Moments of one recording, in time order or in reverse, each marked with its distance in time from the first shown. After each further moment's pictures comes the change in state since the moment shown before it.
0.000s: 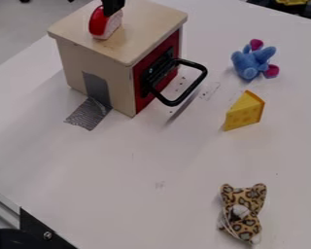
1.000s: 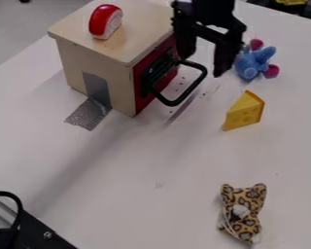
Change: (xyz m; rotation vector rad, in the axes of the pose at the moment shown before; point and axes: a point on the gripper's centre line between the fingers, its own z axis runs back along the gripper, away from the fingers) arm 0.060 -0.124 -0.084 -0.132 0.035 -0.211
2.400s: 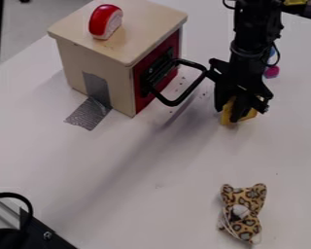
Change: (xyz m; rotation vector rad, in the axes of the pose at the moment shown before) arm 0.023 -0.022 -0.078 0.074 0.033 -0.064
